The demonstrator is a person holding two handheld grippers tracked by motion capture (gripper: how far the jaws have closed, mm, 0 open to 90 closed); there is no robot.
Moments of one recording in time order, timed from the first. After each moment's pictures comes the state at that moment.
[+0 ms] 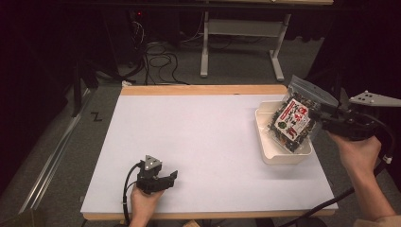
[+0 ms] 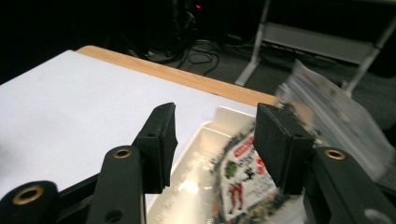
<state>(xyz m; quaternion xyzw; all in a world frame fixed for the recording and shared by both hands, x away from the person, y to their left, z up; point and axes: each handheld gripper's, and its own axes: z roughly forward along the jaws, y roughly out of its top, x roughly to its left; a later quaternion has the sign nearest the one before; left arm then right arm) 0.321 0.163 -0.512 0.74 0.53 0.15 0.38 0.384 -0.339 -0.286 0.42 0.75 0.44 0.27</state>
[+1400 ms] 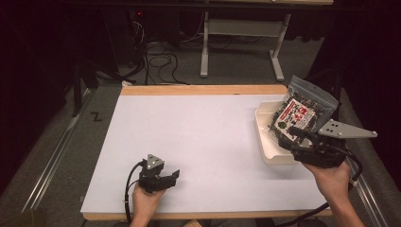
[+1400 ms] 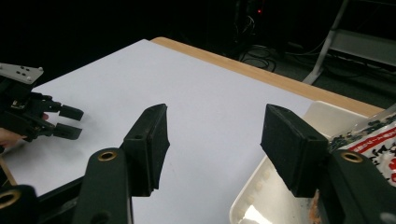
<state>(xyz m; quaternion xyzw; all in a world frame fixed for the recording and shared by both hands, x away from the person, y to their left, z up) 0.324 0.158 -0.510 0.75 0.52 0.15 0.39 0.343 -0.289 -0.331 0.35 0.78 0.48 0.20</state>
